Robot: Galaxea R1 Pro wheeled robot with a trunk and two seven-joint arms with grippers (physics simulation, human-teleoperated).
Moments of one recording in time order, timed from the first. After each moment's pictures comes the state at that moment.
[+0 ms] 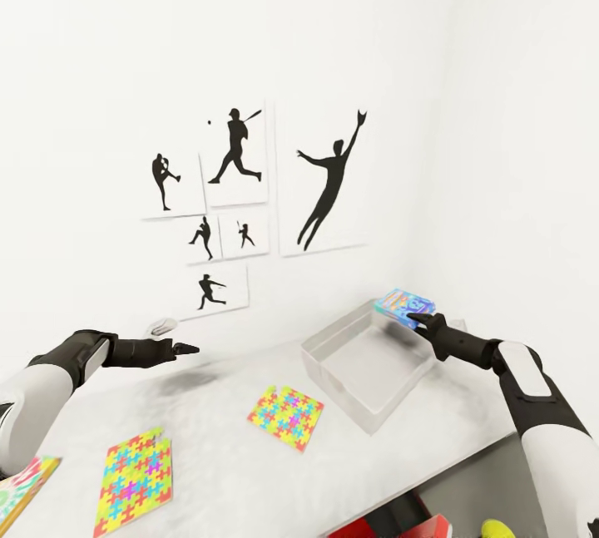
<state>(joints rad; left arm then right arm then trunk) -1.07 0.33 0.20 -0.14 -0.20 0.57 -0.96 -0.73 -0.22 -0.27 -0.83 -1.18 0.88 -0.03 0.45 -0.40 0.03</state>
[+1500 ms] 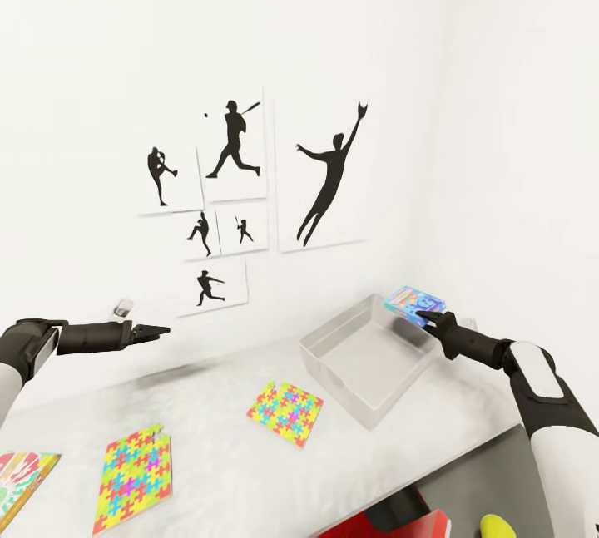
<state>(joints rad) -1.07 0.47 0.19 -0.26 -0.22 0.57 -1.42 -0.73 -0.24 -0.31 -0.85 -1.18 0.89 -0.03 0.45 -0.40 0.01</state>
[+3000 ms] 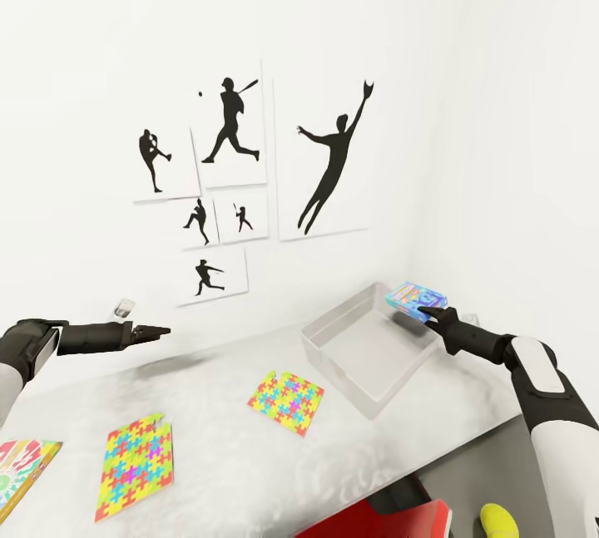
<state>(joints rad) -1.07 0.47 0.19 -0.26 -0.22 0.57 -1.41 -0.74 -0.25 -0.31 -0.85 -1.18 0.88 -0.04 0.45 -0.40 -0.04</state>
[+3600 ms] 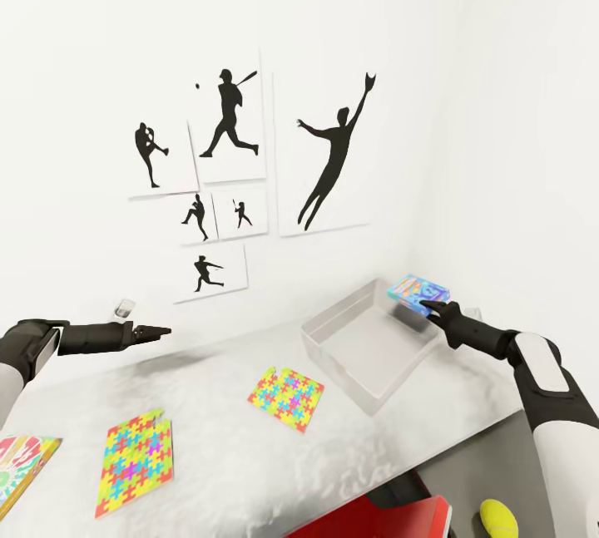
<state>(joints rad) -1.07 0.47 0.19 -0.26 -0.22 0.57 -1.41 -0.74 -0.25 -0.31 -0.90 -1.18 0.88 -0.04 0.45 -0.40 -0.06</state>
